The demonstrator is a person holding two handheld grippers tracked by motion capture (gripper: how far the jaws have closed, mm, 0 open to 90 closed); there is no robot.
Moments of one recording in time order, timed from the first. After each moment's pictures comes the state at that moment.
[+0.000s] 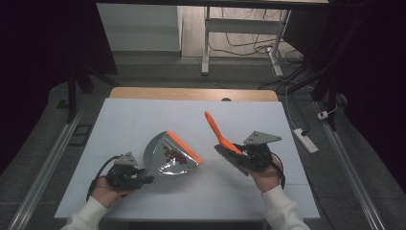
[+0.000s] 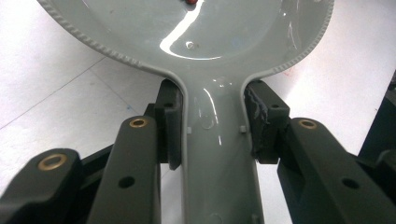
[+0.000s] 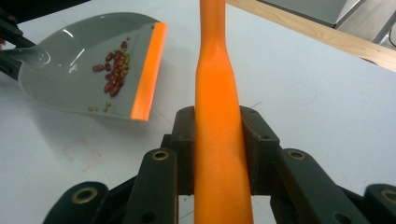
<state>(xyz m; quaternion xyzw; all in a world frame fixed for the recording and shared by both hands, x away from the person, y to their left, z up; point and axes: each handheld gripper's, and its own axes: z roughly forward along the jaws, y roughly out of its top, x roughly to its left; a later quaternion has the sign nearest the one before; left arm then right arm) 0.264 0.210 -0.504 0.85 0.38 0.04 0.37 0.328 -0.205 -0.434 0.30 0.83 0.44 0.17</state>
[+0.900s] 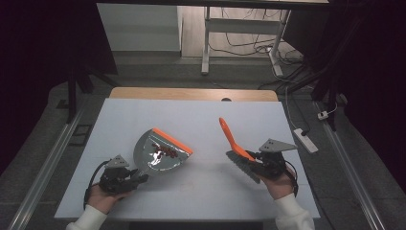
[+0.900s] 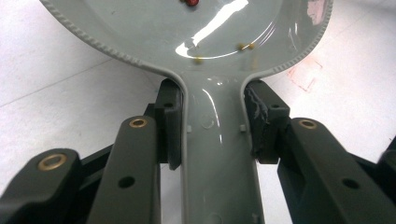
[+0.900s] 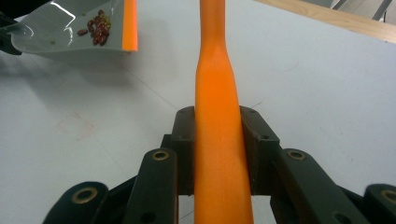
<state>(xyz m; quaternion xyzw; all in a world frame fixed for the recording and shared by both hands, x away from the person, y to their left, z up) 0.246 0.221 -0.508 0.79 0.46 0.07 0.39 0.316 -0.244 -0.449 0.33 0.82 0.44 0.15</state>
